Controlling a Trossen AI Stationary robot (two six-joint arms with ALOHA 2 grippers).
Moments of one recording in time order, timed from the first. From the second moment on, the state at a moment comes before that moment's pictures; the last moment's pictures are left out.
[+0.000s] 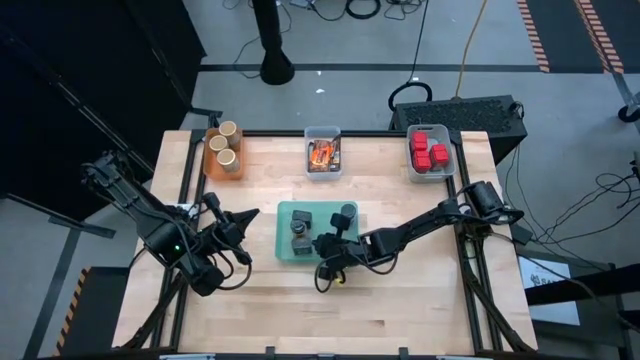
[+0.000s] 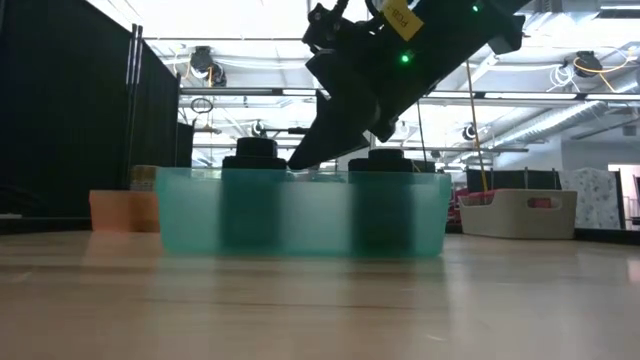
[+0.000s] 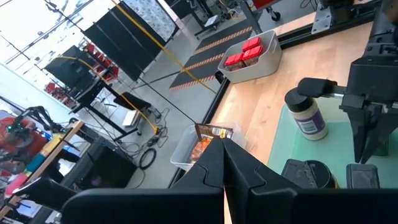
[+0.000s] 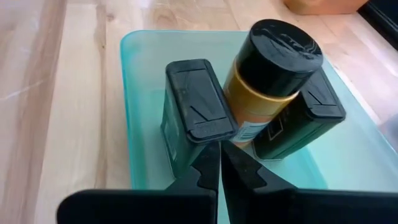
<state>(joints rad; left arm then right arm) -0.73 1.25 1.16 -0.98 -1.27 -0.44 0.30 1.93 1.15 0.05 0.52 0.26</state>
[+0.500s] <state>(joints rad) -0.72 1.25 1.09 -0.75 -1.18 -0.43 0.32 1.73 1.15 -0.02 0.48 0.06</state>
